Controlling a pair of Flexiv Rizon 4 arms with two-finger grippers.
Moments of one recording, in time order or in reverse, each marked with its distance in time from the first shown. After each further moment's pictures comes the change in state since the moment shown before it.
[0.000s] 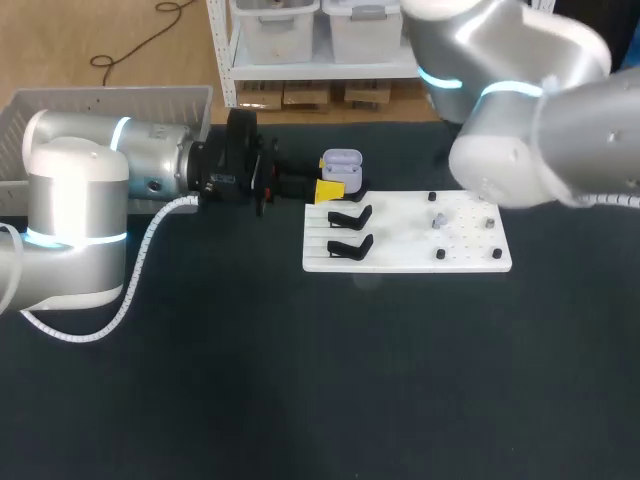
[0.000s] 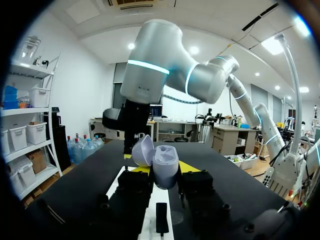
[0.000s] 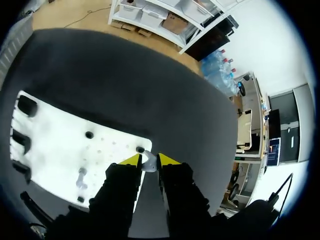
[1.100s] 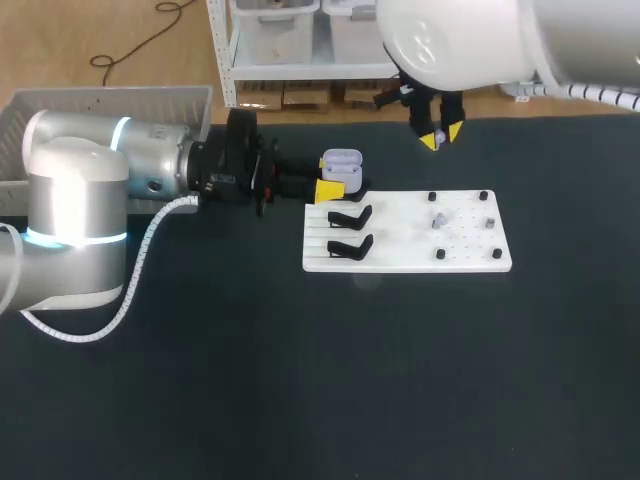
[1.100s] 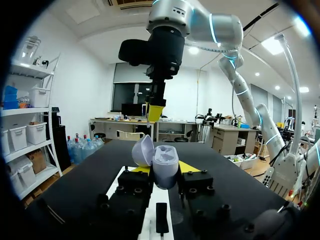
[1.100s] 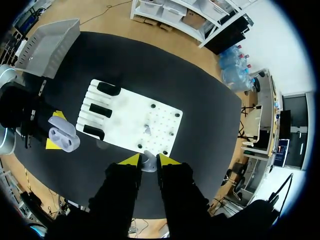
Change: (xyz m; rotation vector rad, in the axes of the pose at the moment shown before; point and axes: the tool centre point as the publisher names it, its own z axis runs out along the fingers) left arm 0.000 0.000 0.000 0.000 0.000 0.000; right arm 0.030 0.061 -0.168 -0.168 0.112 -0.047
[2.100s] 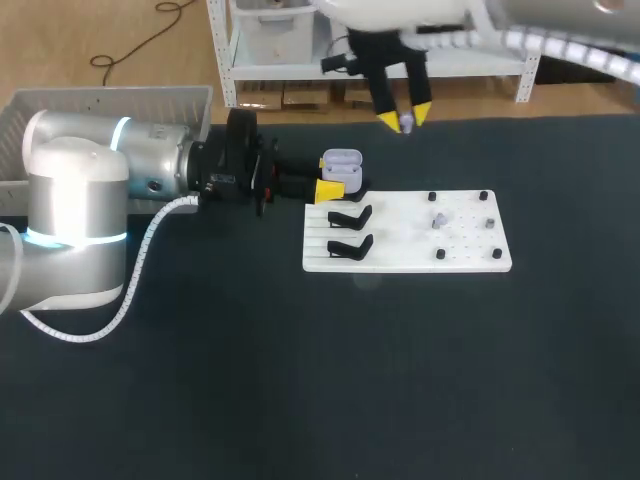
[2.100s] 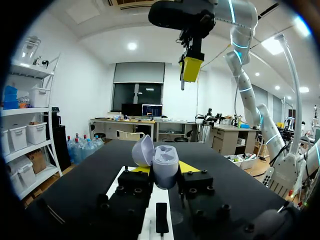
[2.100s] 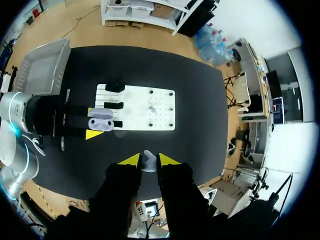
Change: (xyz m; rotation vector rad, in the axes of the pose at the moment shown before) left arm 0.000 0.000 0.000 0.000 0.000 0.000; right arm 0.034 0.056 -0.085 0.055 0.052 0.295
